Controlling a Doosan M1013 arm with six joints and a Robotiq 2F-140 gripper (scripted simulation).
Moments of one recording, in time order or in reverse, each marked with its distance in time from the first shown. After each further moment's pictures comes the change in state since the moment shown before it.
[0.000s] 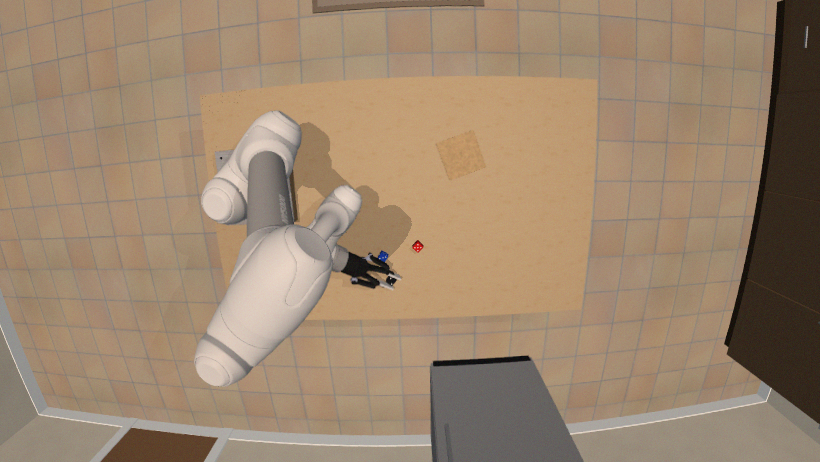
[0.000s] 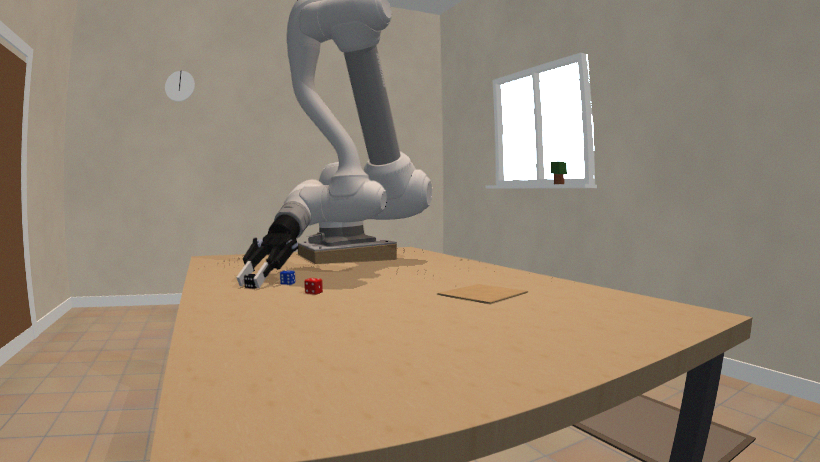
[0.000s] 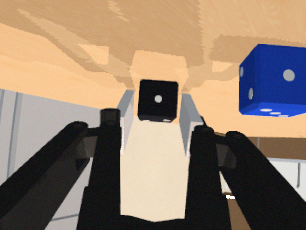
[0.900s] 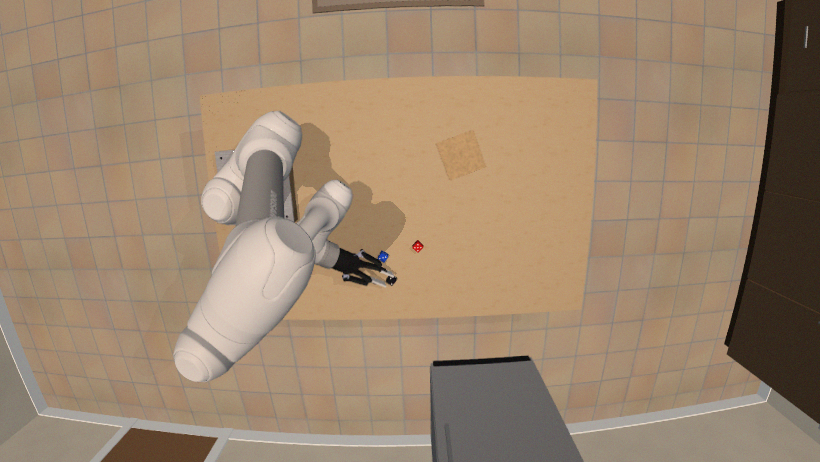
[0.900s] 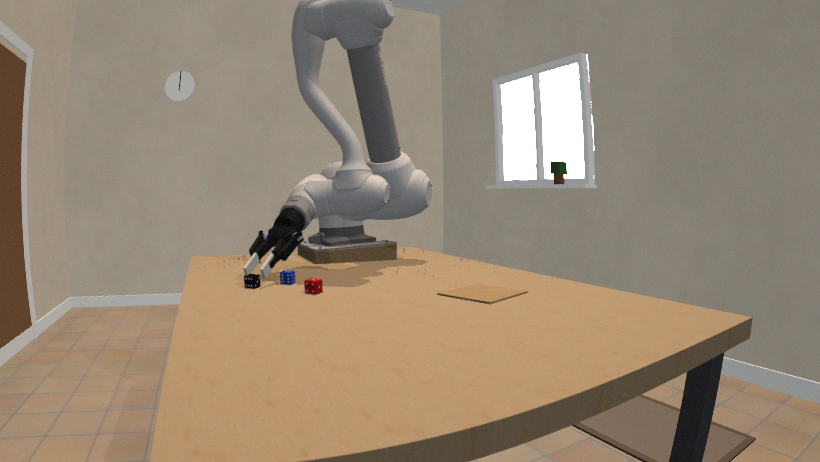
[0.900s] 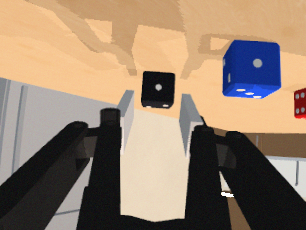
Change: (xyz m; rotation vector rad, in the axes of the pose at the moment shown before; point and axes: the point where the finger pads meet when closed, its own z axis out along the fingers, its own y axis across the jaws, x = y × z) arm 0.000 0.000 -0.036 0.000 0.000 0.000
